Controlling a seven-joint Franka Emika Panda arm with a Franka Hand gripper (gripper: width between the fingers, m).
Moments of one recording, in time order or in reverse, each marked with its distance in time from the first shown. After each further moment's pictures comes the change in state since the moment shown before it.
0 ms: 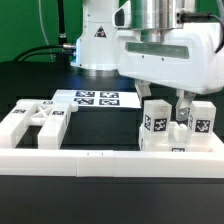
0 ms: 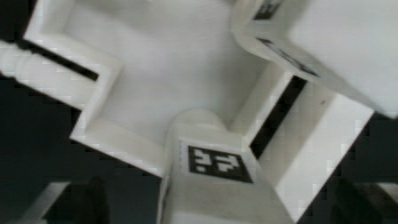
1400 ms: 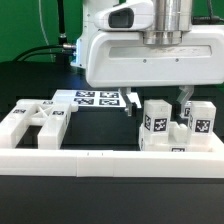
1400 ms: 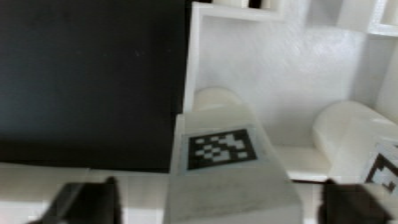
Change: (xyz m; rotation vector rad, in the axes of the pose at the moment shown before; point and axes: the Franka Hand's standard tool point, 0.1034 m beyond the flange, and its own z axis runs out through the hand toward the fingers) arm 0.009 0.006 0.002 -0.053 0.003 -1.060
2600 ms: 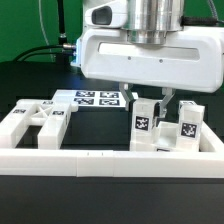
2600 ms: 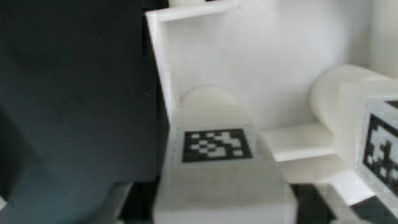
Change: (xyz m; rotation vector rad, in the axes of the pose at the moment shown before) arm -0.003 0.013 -0.002 -0.019 -0.006 0.557
